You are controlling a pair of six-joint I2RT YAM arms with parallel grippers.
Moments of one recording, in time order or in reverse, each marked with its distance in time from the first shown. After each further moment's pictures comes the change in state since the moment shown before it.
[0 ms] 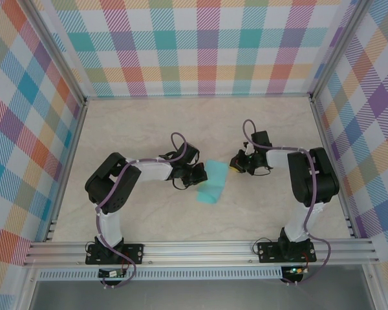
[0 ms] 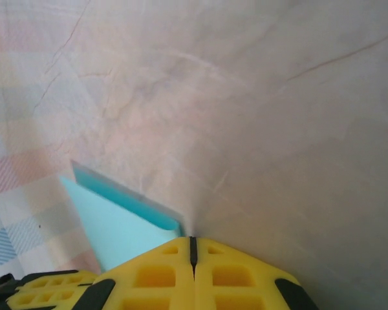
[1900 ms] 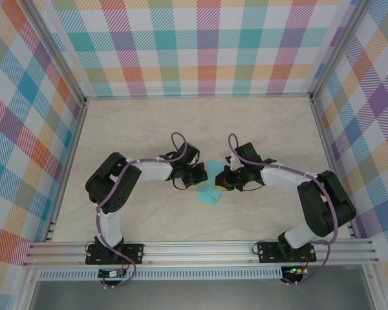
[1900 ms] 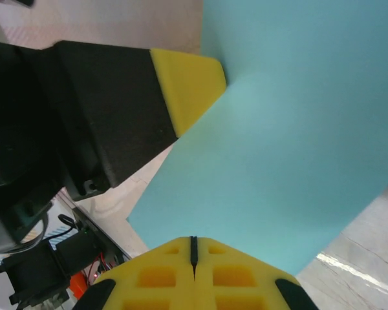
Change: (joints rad) left arm 0.000 0.004 -0.001 0.013 0.002 0.004; right arm 0.283 -0.276 -0.147 -0.105 -0.113 0.097
